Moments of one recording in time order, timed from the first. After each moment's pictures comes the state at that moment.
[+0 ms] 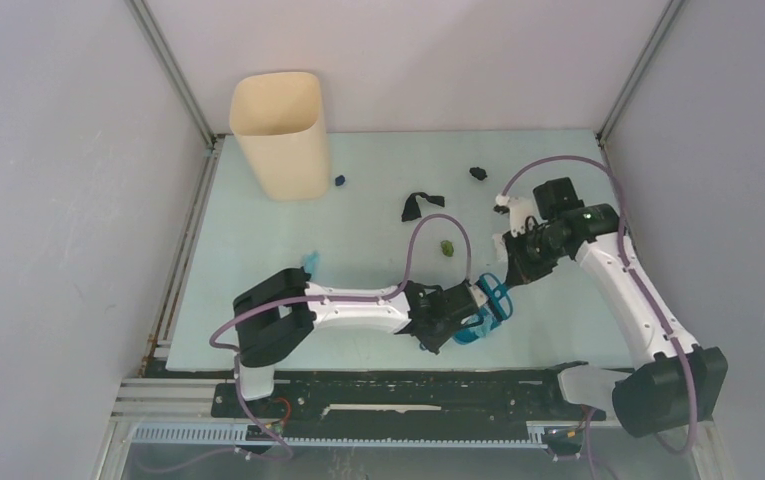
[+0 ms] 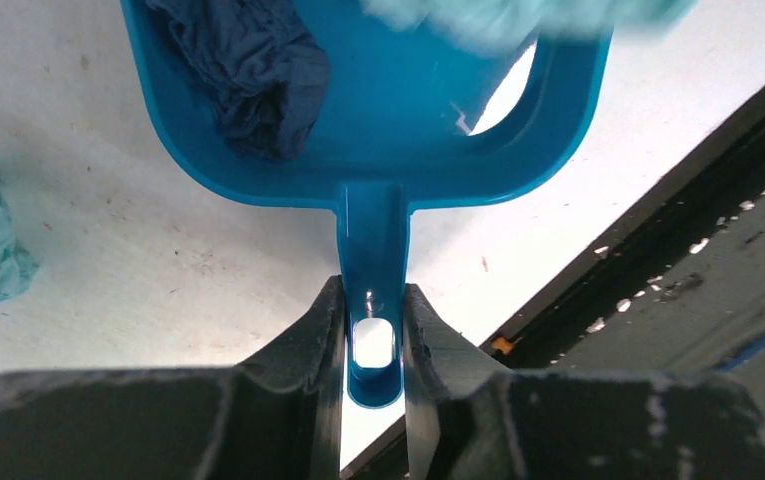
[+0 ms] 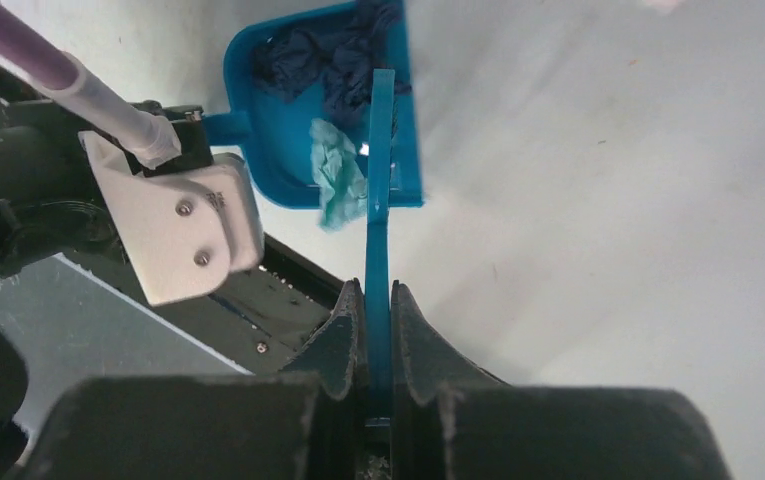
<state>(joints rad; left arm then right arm) -1.26 1.89 1.30 -0.58 -0.10 -0.33 0.23 1.22 1.13 -1.16 -0.33 -0.21</state>
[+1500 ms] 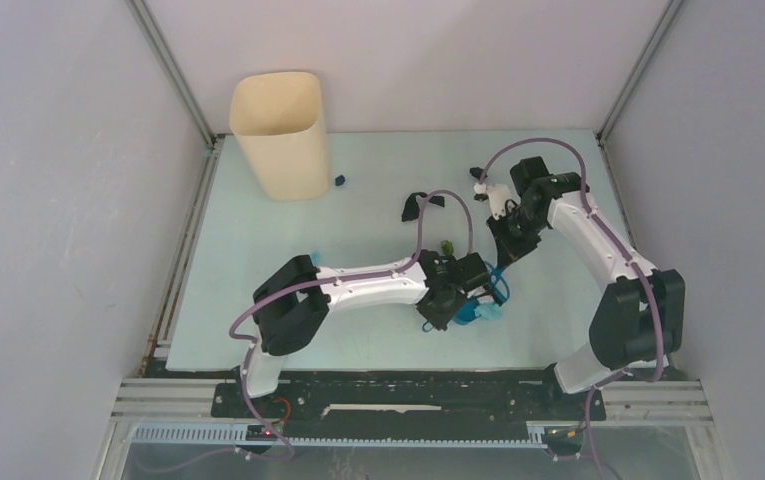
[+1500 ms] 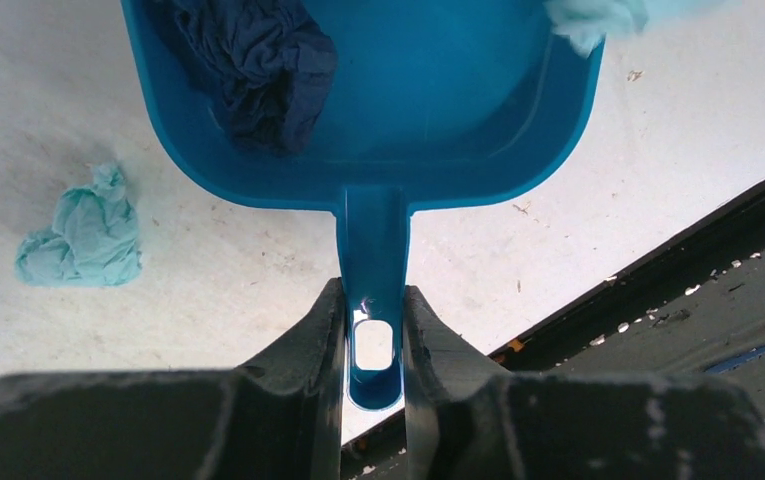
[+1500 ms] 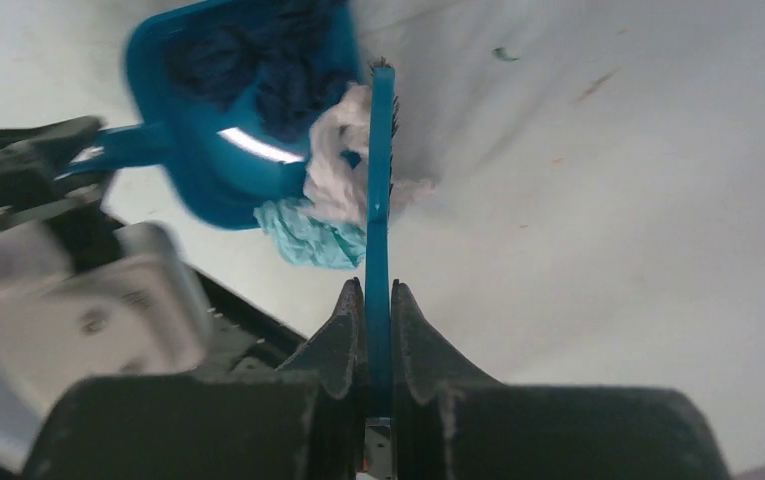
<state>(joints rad) -1.17 1.99 1.54 -0.84 -0.09 -0.36 0.22 1.56 1.32 -1.11 -0.26 -0.36</state>
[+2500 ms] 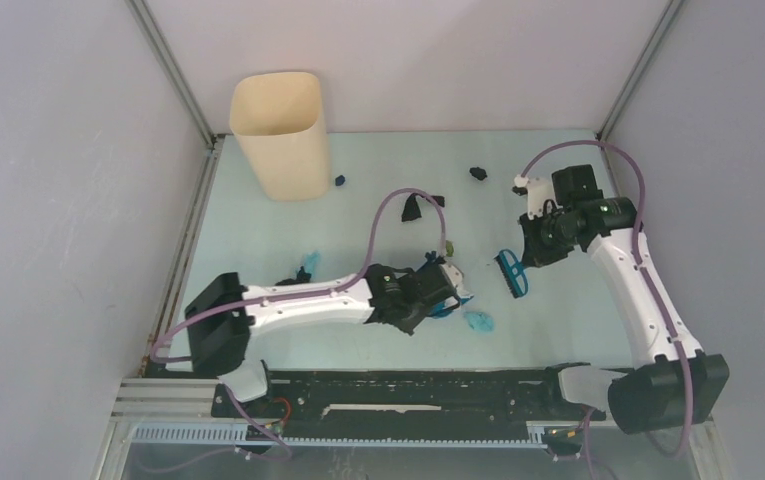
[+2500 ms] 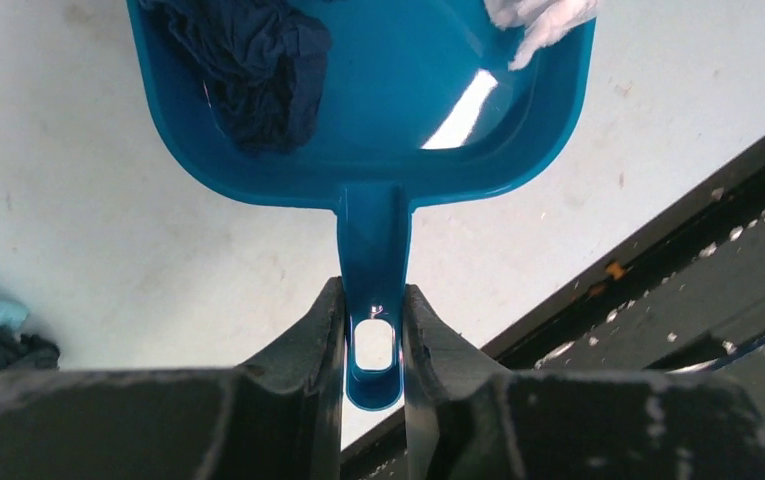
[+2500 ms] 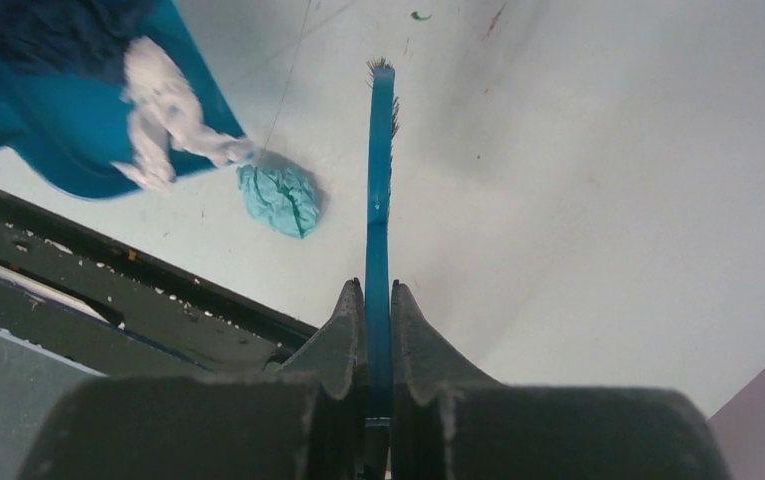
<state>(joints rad) -1.21 1.67 1.24 -0.73 -0.28 -0.29 0.13 1.25 1.26 -1.13 -0.22 -0.23</state>
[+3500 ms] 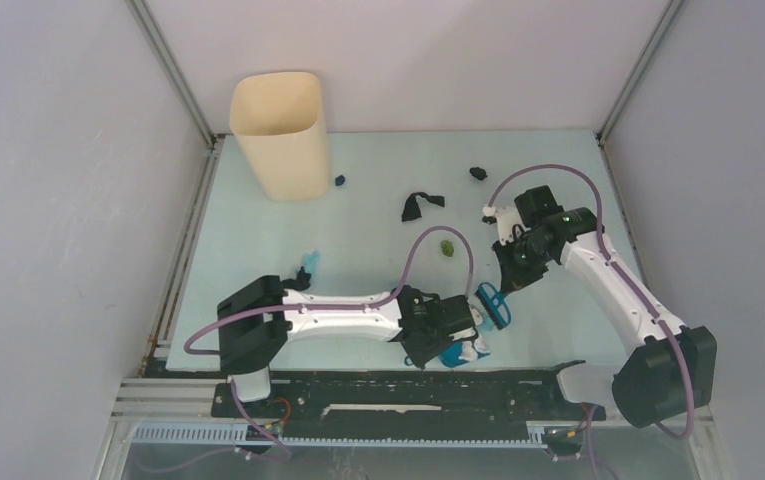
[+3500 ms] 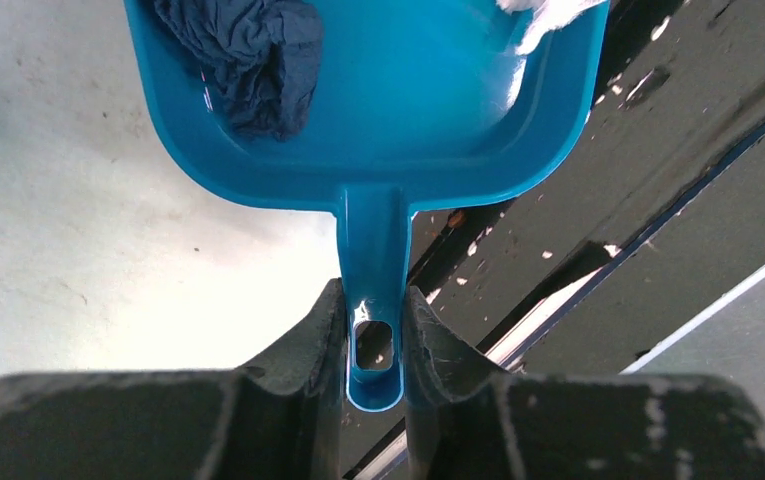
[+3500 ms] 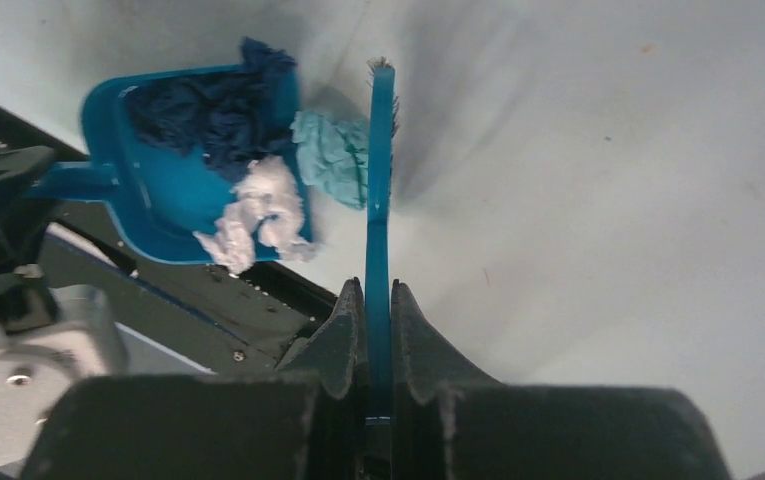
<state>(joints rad) -1.33 1.77 1.25 -0.78 -0.04 -0.28 0.28 1.27 1.09 -1.10 -0.23 -0.18</state>
